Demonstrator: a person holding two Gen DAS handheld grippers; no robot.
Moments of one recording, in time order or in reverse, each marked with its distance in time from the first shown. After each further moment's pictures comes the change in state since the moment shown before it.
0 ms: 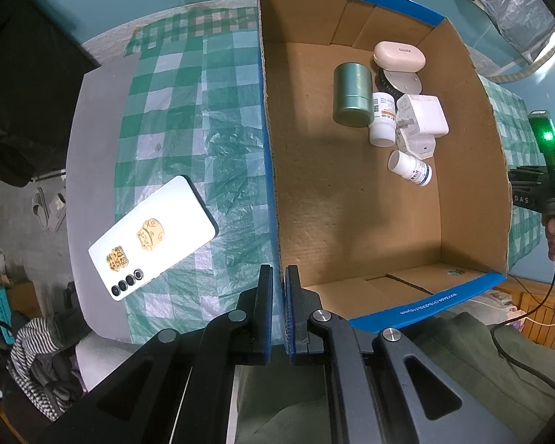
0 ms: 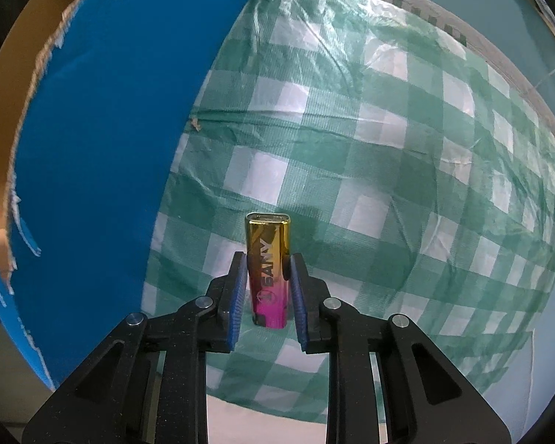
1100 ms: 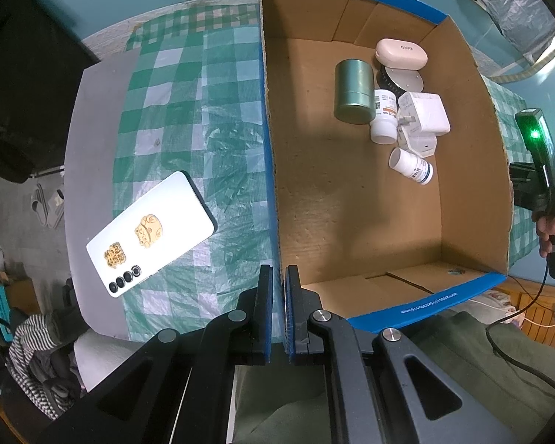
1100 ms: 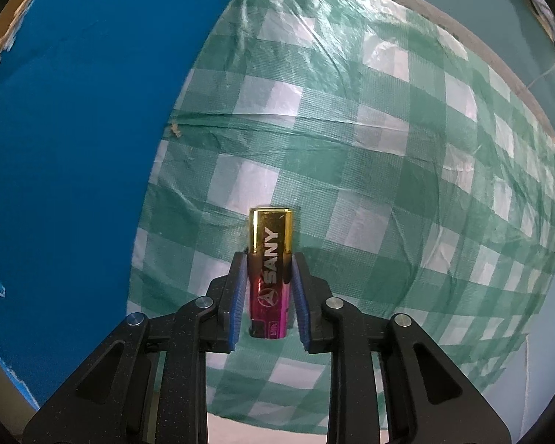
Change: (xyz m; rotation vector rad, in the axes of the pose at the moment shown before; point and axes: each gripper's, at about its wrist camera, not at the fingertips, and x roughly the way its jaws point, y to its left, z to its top) left arm 0.004 -0.001 -0.003 -0.006 0.010 -0.001; right arm 0.016 0.014 -0.004 0.000 0.003 -0.068
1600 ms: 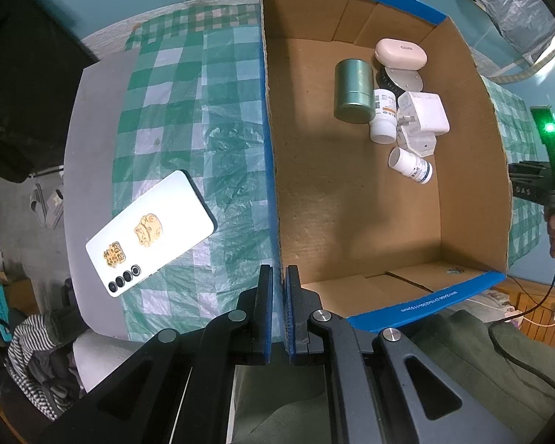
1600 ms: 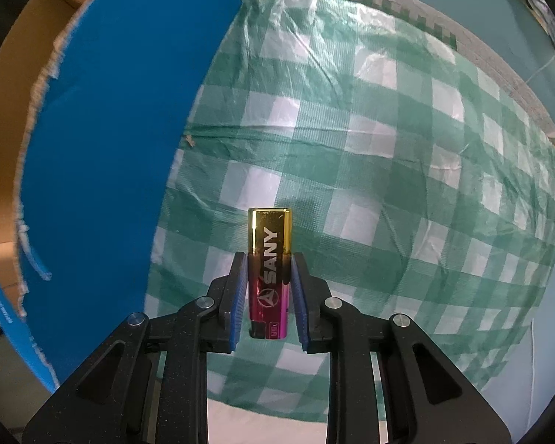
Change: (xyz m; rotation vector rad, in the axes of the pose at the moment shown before) left arm 0.000 -0.001 0.001 0.002 0.000 -0.002; right arm -0.021 0.003 -0.004 0.030 -0.014 0.041
